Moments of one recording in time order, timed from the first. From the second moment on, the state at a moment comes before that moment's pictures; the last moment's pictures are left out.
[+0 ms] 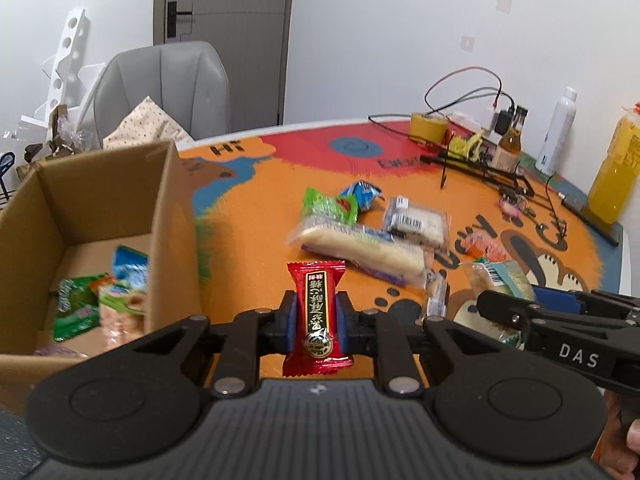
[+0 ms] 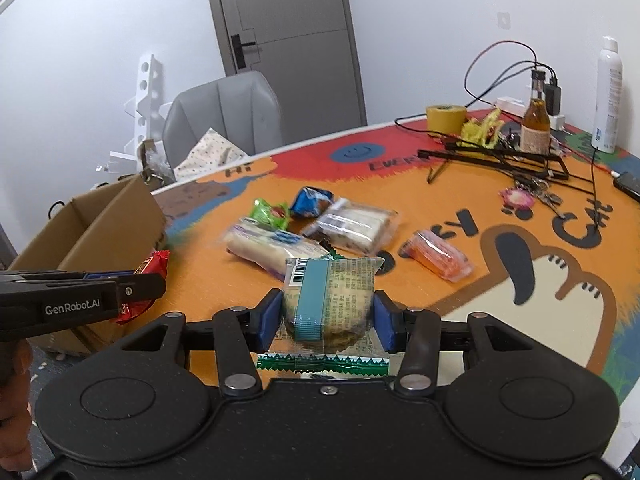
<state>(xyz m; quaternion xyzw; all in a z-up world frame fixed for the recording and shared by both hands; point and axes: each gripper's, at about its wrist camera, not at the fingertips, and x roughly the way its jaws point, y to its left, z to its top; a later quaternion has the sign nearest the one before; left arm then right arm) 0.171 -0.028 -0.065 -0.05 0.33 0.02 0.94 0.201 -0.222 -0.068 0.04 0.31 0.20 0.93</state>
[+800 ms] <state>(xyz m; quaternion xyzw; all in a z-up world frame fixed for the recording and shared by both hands) 0.142 0.025 -0.018 -0.06 0.28 0.06 0.95 0.198 -0.163 -0.031 0.03 0.27 0.26 0.93</state>
